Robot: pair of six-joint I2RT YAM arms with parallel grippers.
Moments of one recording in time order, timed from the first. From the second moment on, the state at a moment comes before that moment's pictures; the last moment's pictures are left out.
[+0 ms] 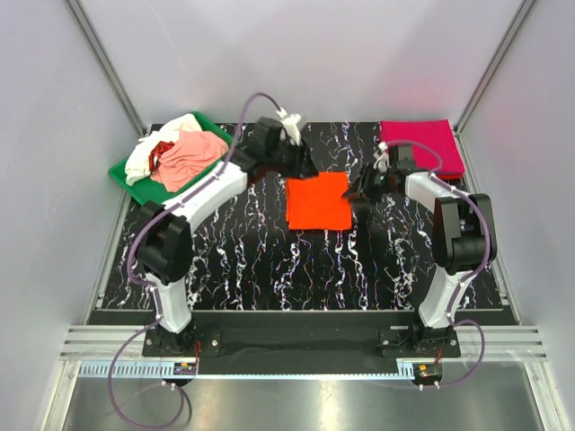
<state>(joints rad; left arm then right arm) -0.52 1.87 1.64 -0.32 0.38 -0.35 0.12 1.87 1.20 -0.29 -0.61 0.52</state>
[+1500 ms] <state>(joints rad) -0.38 2.01 1.49 -0.57 0.19 -0.38 0.06 2.26 1.64 -0.35 -0.66 0.39</state>
